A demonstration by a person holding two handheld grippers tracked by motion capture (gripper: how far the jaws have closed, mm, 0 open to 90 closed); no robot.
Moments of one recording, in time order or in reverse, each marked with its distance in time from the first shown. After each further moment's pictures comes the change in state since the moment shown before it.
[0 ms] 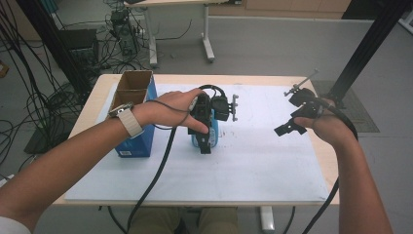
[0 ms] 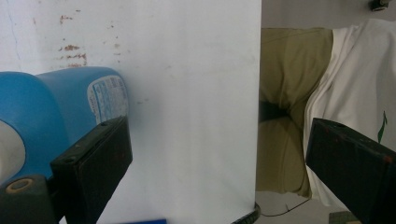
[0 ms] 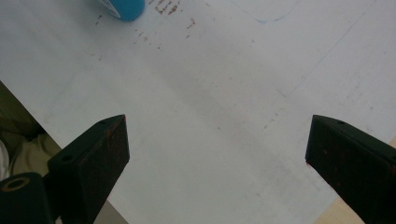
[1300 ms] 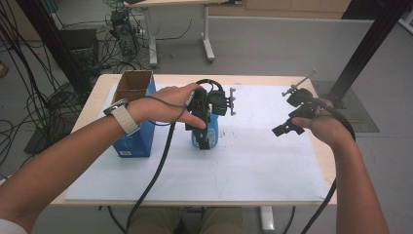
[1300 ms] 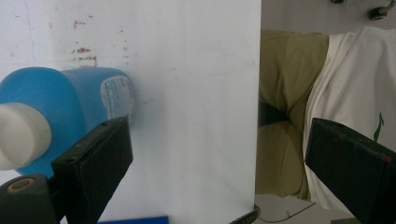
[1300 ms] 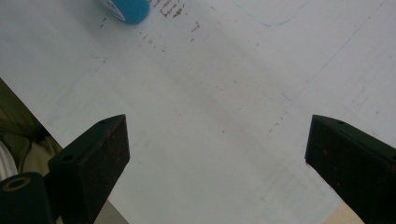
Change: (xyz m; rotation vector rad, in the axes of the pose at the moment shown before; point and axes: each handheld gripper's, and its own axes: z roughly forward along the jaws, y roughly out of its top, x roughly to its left) left arm -0.002 -0.010 -0.018 -0.033 0.012 -0.010; right arm 0.004 0.002 0.002 -0.003 0.006 -0.001
